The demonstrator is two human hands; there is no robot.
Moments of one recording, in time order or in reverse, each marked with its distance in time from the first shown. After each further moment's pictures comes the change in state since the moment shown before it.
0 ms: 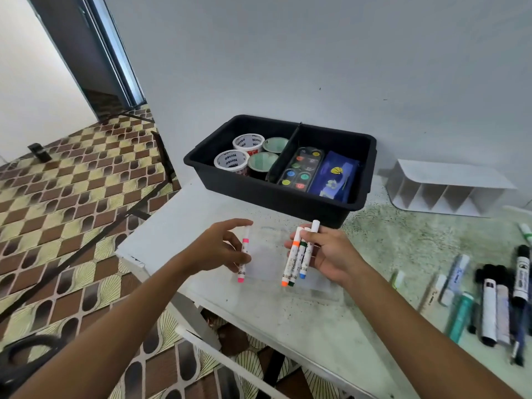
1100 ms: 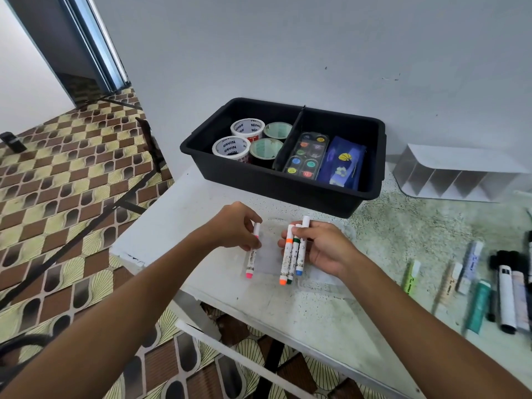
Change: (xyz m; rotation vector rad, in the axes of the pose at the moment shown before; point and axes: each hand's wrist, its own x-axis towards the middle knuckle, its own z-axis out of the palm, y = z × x) left_hand 0.043 0.009 -0.006 0.330 -0.078 -0.036; right_hand 0.021 0.018 0.026 -0.069 0.039 0.109
